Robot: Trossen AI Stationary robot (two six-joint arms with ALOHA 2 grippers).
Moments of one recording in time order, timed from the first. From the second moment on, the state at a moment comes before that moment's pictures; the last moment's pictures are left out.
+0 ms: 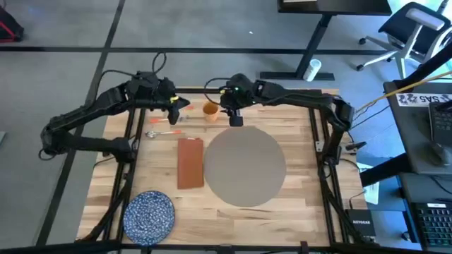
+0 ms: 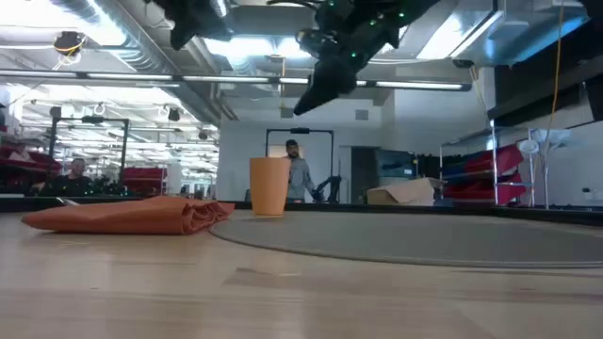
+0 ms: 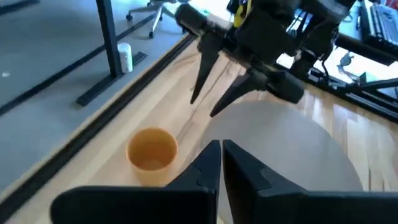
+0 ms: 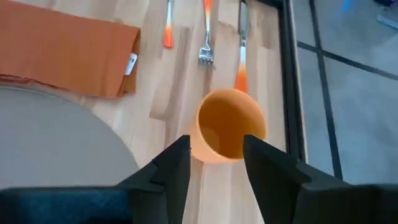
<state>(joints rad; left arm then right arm) 0.48 1.01 1.09 -0.61 0.09 -0.17 -0.38 1.87 1.60 -0.51 -0.17 -0.56</state>
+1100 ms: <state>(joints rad) 0.45 1.00 1.07 -0.67 0.09 -0.18 -0.35 2.11 1.73 -0.57 -0.10 -0.61</state>
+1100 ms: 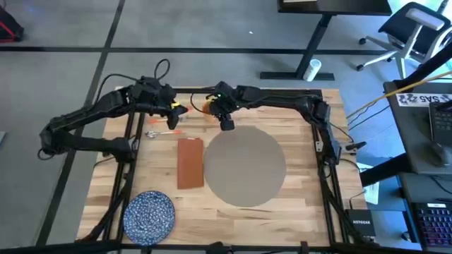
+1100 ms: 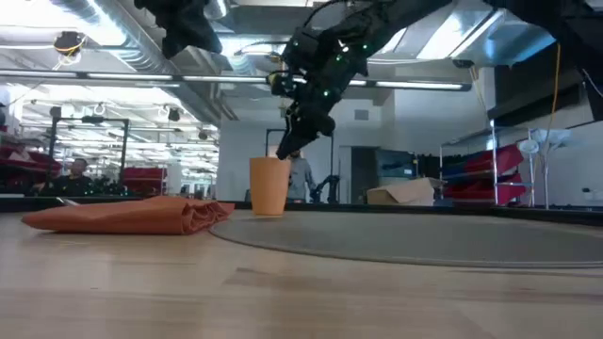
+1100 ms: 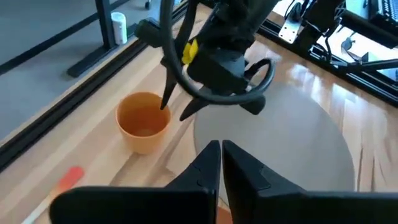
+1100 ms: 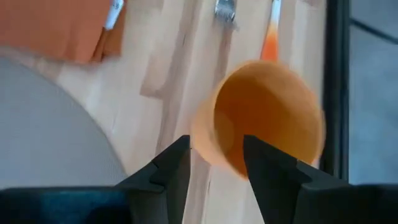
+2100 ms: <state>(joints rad) 0.45 1.00 1.07 -0.67 0.09 -0.16 -0.37 2.13 1.73 -0.55 -0.13 -0.60</state>
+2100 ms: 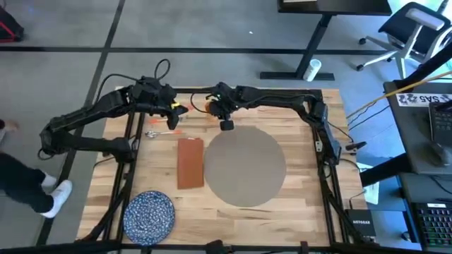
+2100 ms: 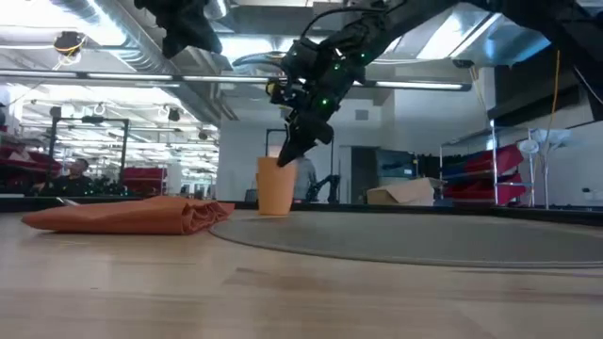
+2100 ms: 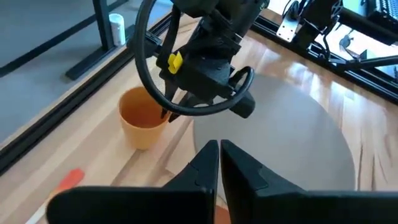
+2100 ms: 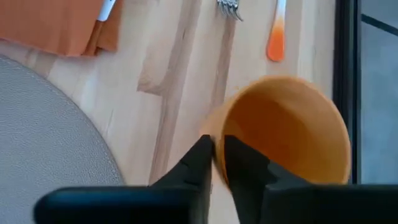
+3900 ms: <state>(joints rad) 0.45 1.00 1.07 -0.59 0.09 -0.08 -0.44 1.96 2.07 -1.07 -0.54 -0.59</state>
